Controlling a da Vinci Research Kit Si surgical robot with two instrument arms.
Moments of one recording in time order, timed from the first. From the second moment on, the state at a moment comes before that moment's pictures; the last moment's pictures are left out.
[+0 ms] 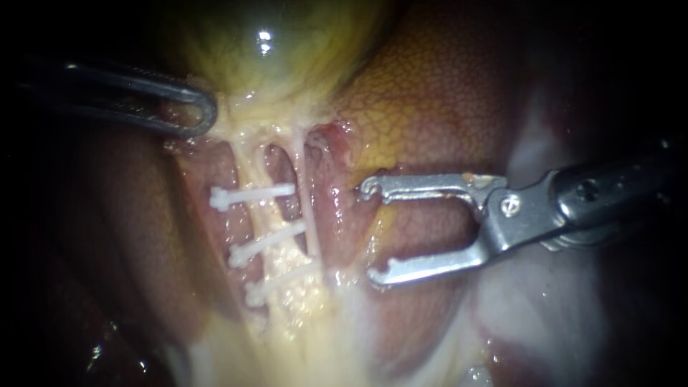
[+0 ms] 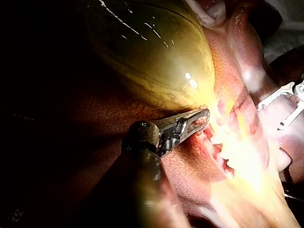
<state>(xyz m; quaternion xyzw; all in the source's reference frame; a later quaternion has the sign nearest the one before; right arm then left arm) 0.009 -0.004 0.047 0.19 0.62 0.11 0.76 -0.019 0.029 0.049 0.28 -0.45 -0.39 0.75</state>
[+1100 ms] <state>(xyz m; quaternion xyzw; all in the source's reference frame) 0.007 -0.004 0.047 0.19 0.57 0.09 0.80 -0.024 0.028 0.055 0.28 -0.45 -0.38 0.76</state>
